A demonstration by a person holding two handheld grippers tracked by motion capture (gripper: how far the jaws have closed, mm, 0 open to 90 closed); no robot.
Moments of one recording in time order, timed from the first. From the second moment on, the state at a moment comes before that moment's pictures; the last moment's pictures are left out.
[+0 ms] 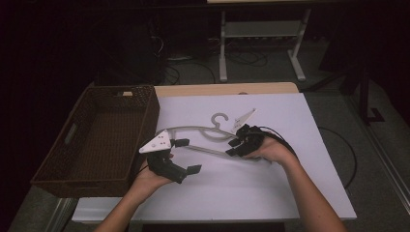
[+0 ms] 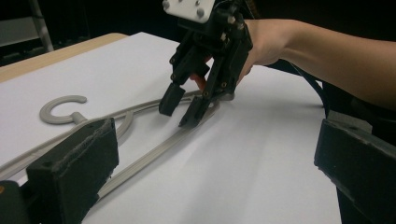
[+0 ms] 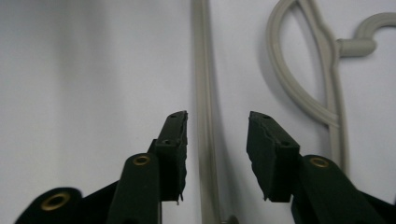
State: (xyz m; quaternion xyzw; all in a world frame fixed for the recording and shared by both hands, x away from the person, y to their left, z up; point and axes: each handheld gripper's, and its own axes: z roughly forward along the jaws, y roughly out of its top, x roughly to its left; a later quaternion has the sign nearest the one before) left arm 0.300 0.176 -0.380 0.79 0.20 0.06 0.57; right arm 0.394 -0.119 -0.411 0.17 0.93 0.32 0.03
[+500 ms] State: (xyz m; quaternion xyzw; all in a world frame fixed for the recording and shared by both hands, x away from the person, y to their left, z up) left arm 0.301 0.177 -0.382 0.79 0.21 0.05 0.57; right arm 0.393 -0.100 -0.428 0.14 0.96 0.25 0.04
